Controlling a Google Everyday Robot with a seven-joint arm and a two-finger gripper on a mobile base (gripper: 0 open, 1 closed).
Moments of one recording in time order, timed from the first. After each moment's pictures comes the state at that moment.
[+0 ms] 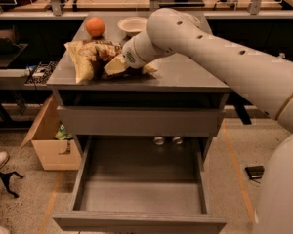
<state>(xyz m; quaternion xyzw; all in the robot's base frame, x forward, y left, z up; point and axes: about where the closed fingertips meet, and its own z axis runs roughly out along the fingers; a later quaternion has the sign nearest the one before) 0.723 0.081 0.858 -0.41 0.81 0.18 0.39</state>
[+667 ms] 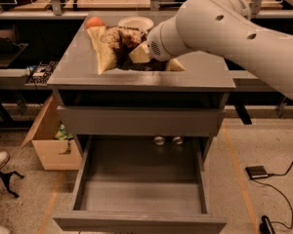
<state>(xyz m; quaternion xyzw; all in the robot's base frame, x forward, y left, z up) 0.674 -0.004 0.934 -0.34 0.81 0.09 0.46</state>
